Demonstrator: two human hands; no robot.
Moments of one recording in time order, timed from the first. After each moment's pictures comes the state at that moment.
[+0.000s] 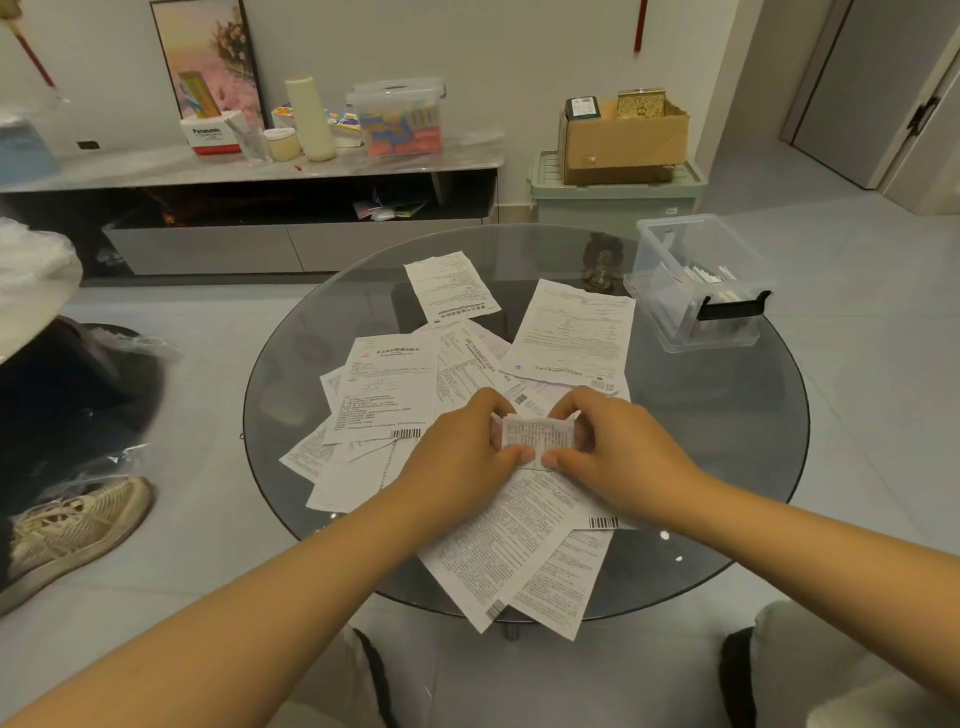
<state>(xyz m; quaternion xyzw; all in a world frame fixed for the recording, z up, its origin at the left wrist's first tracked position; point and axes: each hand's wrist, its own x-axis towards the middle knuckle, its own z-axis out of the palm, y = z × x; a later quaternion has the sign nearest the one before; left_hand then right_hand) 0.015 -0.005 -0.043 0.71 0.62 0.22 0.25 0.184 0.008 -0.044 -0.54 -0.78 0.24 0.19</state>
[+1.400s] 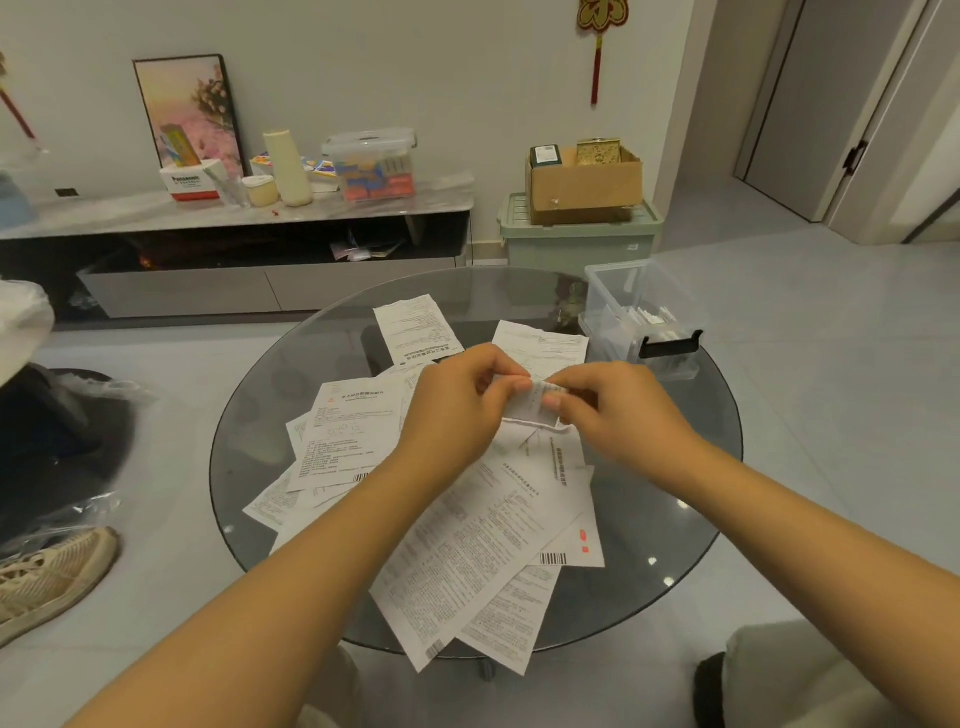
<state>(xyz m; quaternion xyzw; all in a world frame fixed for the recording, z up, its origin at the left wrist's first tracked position) 0.052 0.025 0.006 0.70 0.54 0.42 0.20 0.215 0.026 0.012 -0.54 -0.77 0.19 0.27</state>
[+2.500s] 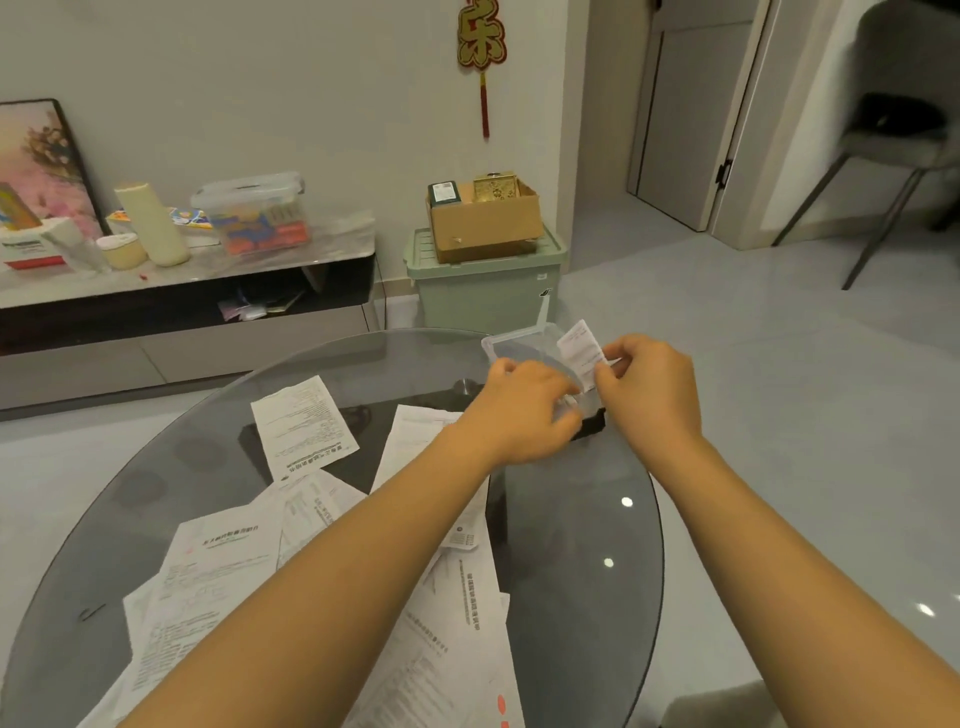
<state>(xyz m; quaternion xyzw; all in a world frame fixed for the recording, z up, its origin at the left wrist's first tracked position) 0.184 0.166 0.018 0.91 0.40 0.11 0.08 0.316 0.125 0.029 -0.74 -0.53 0.07 0.42</state>
